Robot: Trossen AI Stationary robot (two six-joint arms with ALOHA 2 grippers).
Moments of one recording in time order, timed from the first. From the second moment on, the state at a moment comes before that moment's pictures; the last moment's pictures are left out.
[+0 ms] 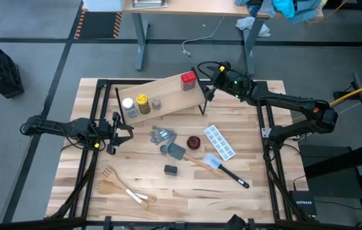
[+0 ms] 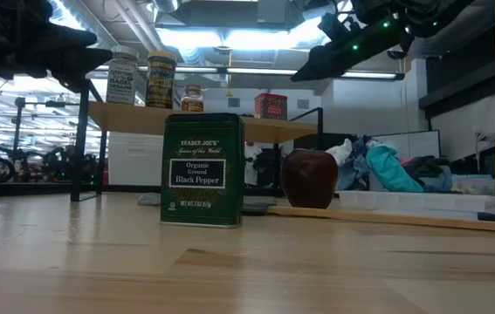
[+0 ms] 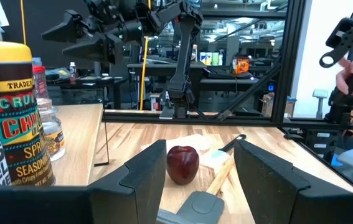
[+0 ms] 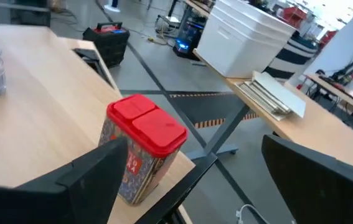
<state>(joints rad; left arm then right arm) -0.16 0.05 0.01 0.13 -0.19 0.00 -0.53 1.31 0.88 0.22 0.13 -0.36</state>
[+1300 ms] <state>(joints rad) -0.16 0.05 0.01 0.12 -0.19 0.00 -0.75 1.62 0.89 0.57 -0.51 -0.23</state>
